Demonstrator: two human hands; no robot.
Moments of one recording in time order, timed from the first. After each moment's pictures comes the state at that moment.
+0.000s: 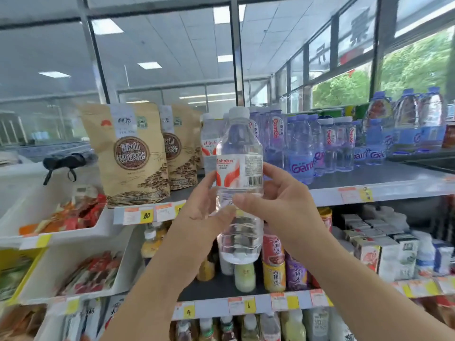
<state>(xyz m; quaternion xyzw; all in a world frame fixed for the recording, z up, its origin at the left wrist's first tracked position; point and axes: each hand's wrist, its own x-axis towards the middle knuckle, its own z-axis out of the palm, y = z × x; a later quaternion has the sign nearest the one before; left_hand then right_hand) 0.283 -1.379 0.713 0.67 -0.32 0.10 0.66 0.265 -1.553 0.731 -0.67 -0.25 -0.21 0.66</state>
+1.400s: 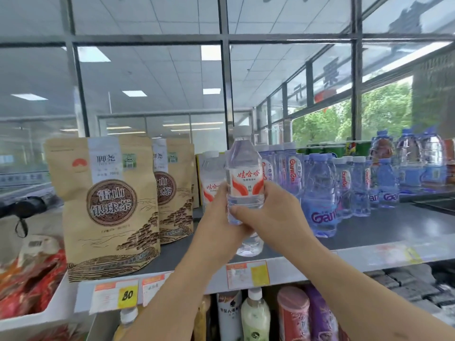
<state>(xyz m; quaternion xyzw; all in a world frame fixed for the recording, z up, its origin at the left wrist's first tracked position) 0.439 -1.398 0.766 0.74 -0.32 0.17 0.57 0.418 -1.527 0.780 -0.83 -0.06 -0.38 0.41</state>
